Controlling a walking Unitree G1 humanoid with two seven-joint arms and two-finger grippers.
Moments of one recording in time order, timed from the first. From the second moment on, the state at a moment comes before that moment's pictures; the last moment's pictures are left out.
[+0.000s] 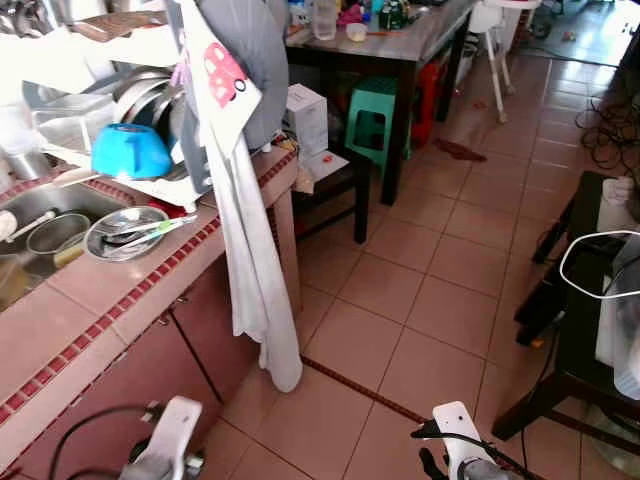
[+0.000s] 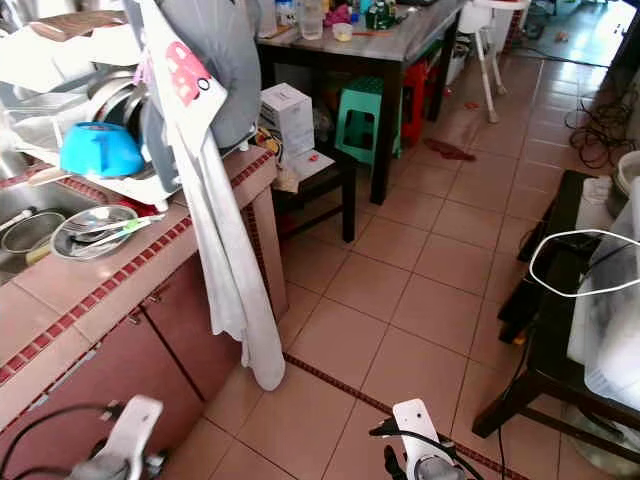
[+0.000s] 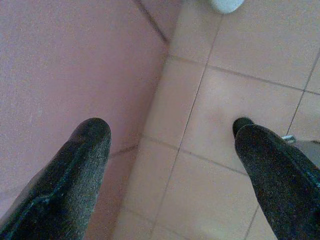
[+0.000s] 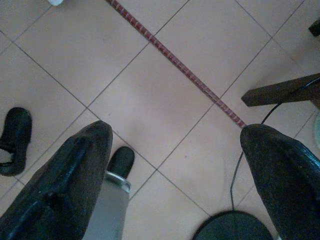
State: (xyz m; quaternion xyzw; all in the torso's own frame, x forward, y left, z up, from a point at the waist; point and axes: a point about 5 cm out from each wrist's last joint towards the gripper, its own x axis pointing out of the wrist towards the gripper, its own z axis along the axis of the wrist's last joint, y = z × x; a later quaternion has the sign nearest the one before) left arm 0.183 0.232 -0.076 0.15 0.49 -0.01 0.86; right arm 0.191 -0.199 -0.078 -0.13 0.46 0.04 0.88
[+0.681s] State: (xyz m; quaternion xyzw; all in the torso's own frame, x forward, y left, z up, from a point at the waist) left arm 0.213 0.213 -0.064 0.13 0.44 -0.02 0.89; right arm 0.232 -0.167 -0.059 -0.06 0.41 0.05 0.91
